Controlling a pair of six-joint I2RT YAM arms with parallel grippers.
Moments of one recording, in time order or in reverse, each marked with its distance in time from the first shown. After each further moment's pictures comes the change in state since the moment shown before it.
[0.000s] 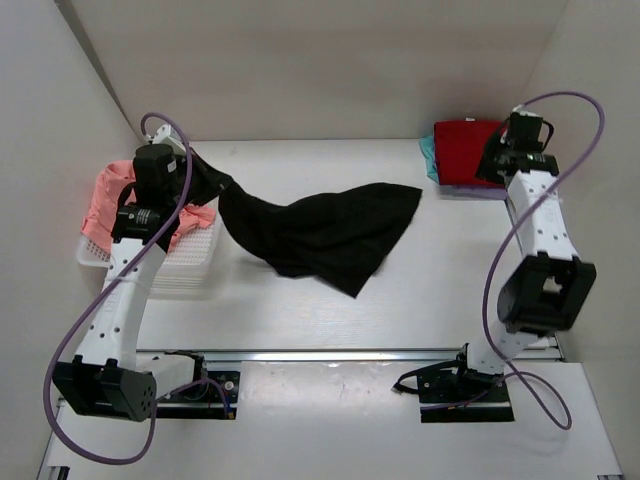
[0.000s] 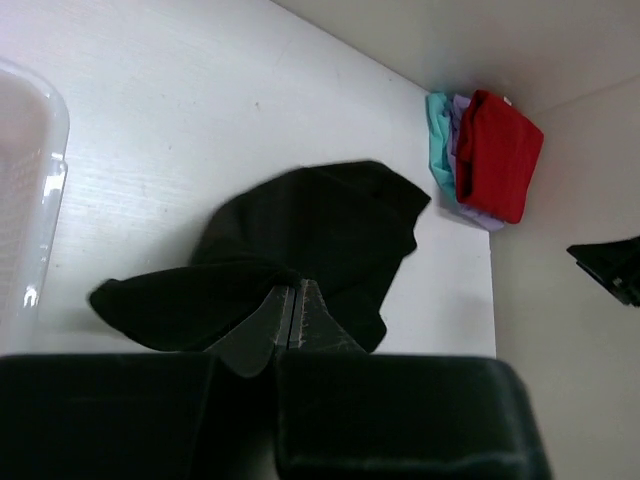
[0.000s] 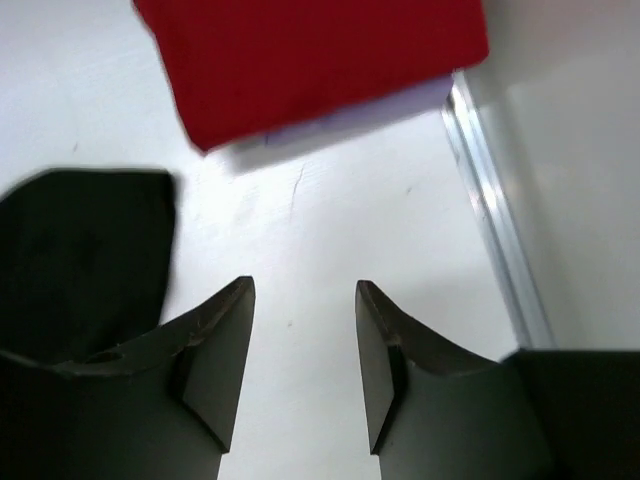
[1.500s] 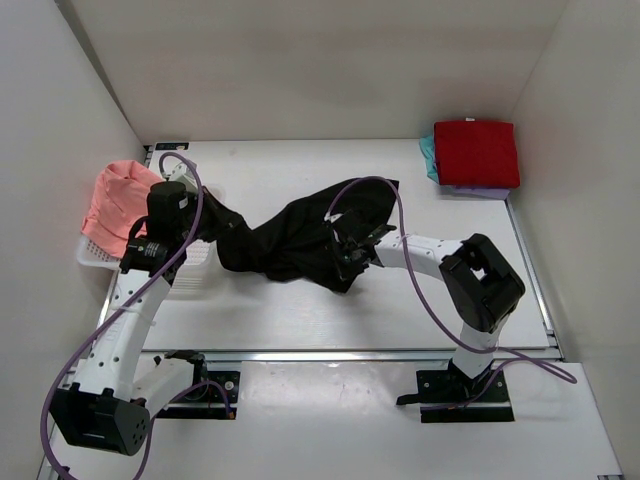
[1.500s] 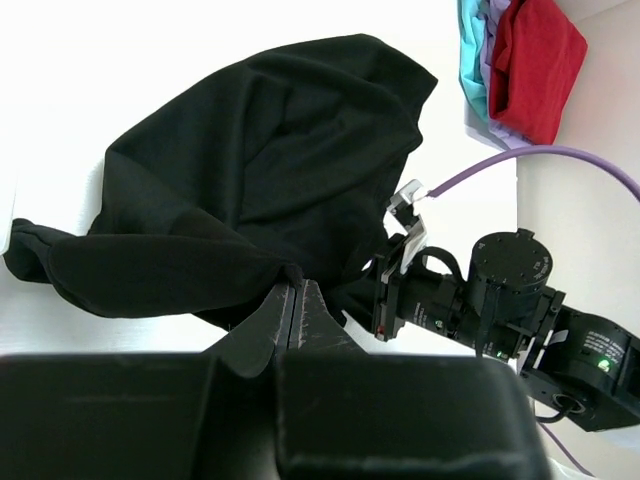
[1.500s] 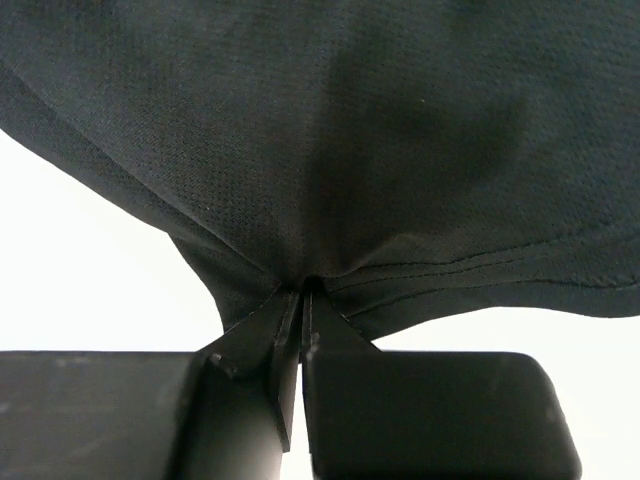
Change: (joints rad) left arm -0.053 -0.186 -0.295 0.002 0.039 -0.006; right arm 0.889 0.086 -0.560 0.266 -0.194 0.138
